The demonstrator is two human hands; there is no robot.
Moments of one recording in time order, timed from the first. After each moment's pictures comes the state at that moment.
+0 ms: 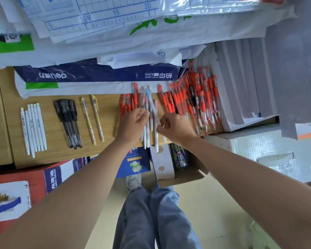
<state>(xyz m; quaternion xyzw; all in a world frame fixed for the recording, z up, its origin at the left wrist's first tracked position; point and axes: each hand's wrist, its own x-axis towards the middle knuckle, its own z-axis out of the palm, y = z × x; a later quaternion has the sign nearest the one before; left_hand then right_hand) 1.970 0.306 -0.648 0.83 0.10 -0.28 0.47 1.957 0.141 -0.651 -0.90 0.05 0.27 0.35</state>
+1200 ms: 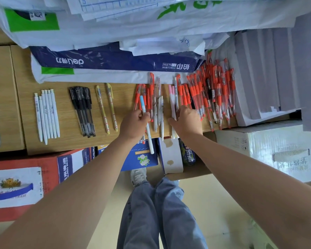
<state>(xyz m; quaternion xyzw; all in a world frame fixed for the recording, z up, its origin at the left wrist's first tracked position) 1.953 0.342 -0.644 0.79 0.18 -0.32 0.48 1.948 0.174 -0.661 -0.95 0.15 0.23 0.17</state>
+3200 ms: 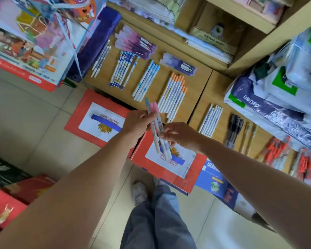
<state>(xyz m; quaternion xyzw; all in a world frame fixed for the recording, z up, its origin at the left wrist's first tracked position) 1.825 0.804 -0.566 0.61 0.38 -0.09 0.69 1.898 0.643 -0.566 -0.74 -0.18 0.54 0.37</state>
